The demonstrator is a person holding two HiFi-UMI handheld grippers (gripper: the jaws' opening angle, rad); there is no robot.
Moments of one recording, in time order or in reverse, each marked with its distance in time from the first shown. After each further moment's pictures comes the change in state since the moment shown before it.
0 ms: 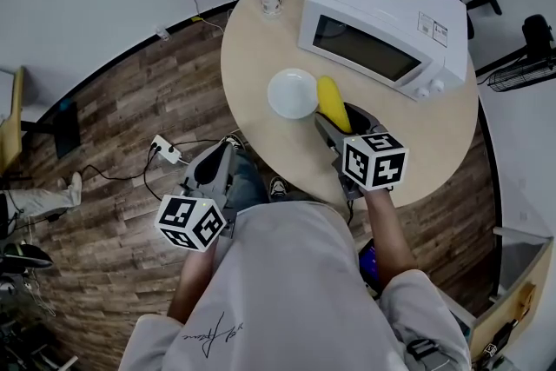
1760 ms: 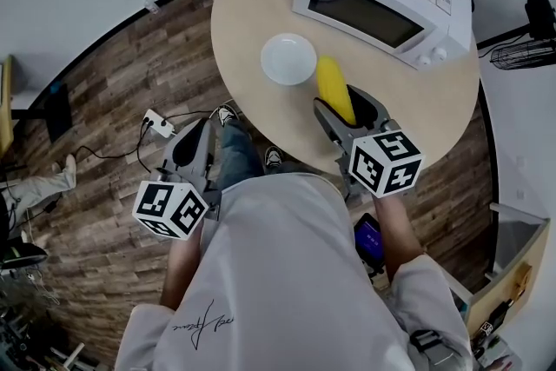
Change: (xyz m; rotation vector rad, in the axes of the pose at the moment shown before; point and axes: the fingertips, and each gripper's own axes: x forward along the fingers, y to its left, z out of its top) left arm -0.022 0.010 0.002 -0.006 -0.012 0.021; right arm -0.040 0.029 -0.006 -0.014 -0.083 0.055
